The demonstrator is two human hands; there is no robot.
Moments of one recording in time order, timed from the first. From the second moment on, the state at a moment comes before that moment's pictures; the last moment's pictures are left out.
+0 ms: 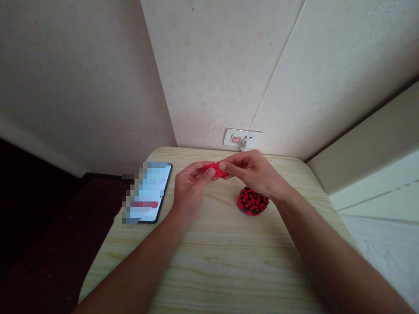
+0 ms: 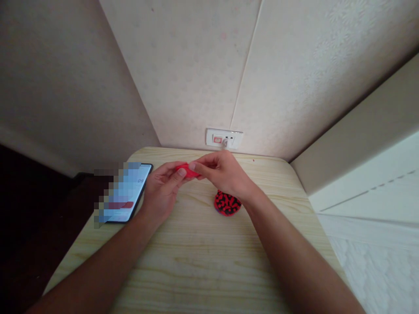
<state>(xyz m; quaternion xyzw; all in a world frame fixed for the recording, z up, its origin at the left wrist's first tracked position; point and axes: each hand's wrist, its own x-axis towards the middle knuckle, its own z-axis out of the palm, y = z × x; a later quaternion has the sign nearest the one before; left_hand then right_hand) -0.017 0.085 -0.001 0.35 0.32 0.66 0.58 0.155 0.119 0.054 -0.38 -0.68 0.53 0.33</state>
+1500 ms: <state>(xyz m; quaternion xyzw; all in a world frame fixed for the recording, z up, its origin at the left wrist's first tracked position) -0.016 0.084 -0.006 0.32 0.37 0.64 0.59 0.153 0.118 0.050 -0.43 -0.77 0.27 0.38</state>
